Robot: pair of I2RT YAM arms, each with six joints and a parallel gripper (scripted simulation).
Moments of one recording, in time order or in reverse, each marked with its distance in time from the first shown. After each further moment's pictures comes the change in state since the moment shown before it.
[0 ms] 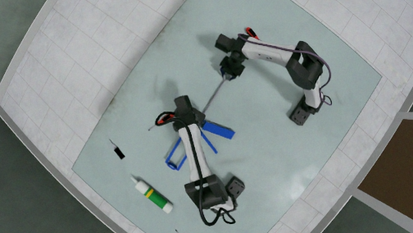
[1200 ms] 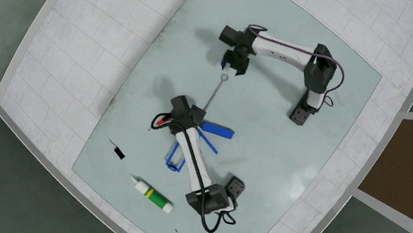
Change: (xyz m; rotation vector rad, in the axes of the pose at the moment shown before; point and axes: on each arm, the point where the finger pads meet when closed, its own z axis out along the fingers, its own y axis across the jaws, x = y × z) left arm -0.003 0.008 -0.039 -0.007 -0.015 -0.016; right arm 0.012 -0.001 -0.059 -0.060 -0.074 -0.229
